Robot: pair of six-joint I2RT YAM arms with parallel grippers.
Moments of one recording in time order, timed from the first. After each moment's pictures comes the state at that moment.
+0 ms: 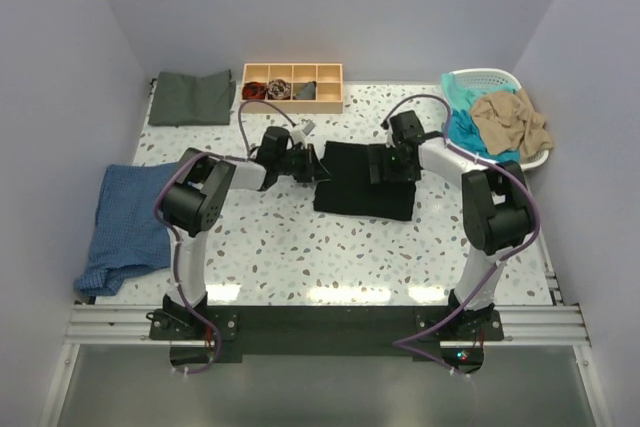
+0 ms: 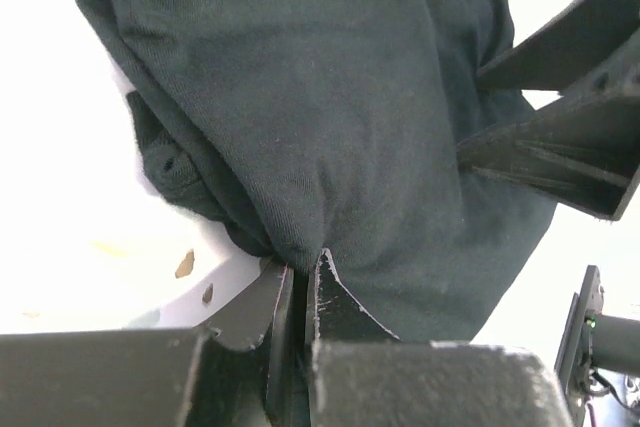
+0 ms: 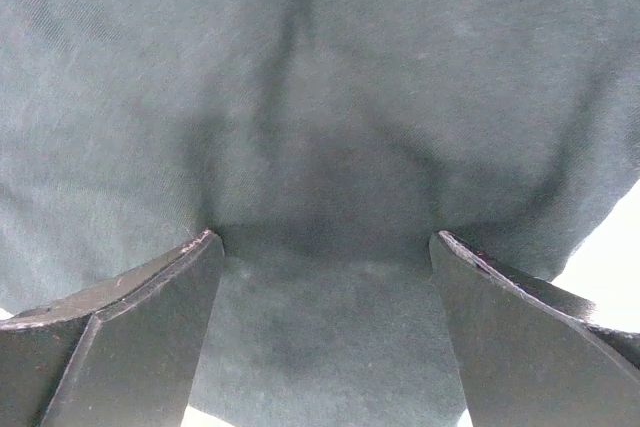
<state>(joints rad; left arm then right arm) -0.43 2.09 1.08 0.43 0.62 -0.54 0.31 1.87 1.25 -0.50 -0.07 0.20</state>
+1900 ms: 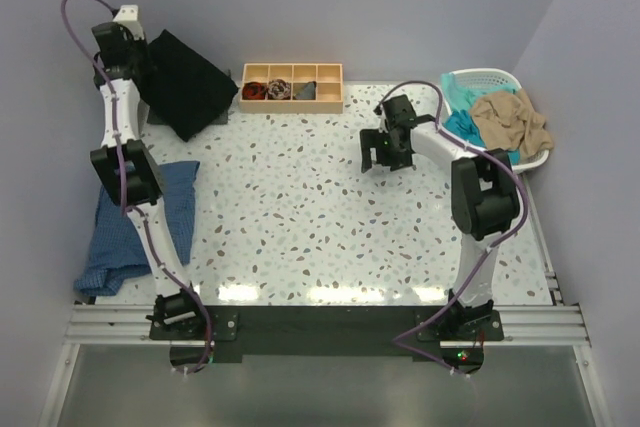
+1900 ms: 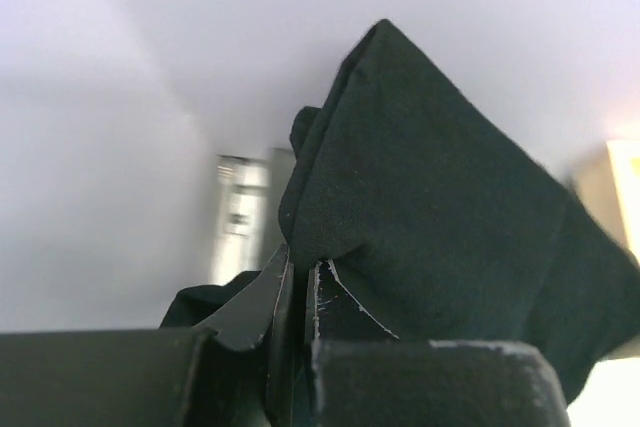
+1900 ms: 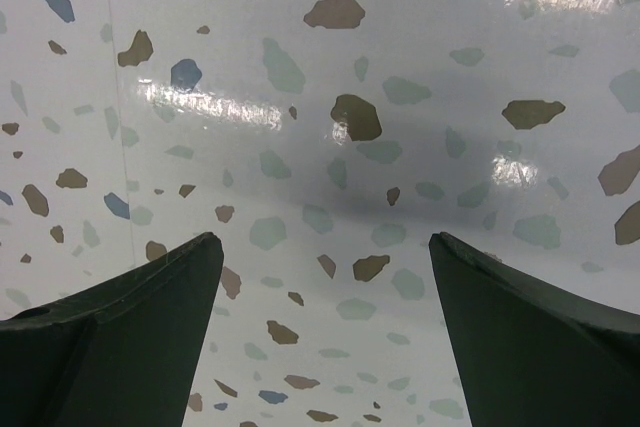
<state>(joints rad) 0.30 2.43 2.42 -0.37 0.21 0.12 0.31 1.99 1.46 -0.58 -0.10 0.22</state>
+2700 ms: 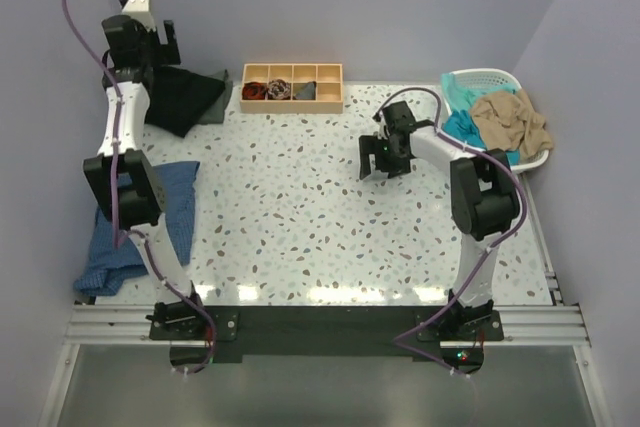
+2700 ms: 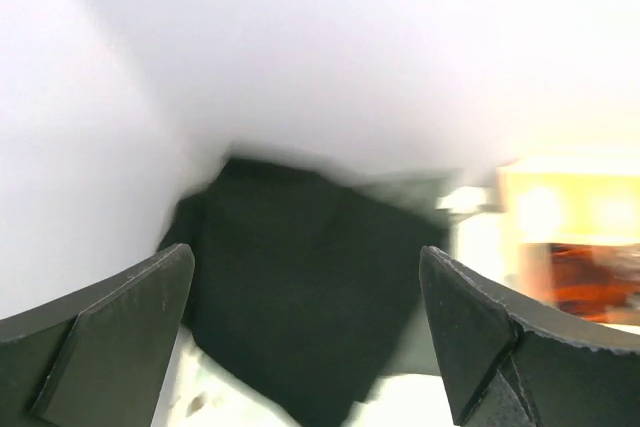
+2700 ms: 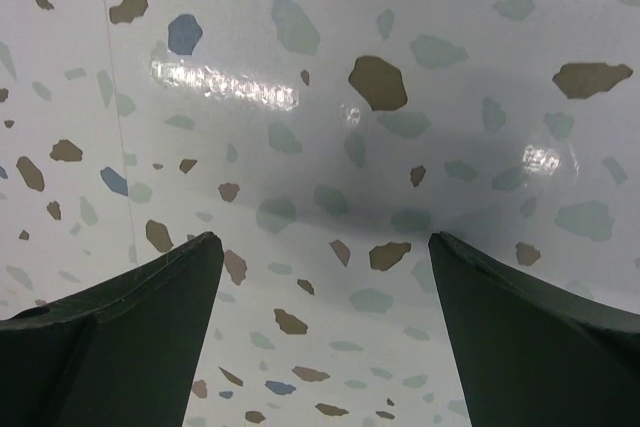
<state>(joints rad) 0.24 2.13 2.04 -0.20 0.08 0.10 0.31 2.01 1.43 -0.56 -0.15 0.23</state>
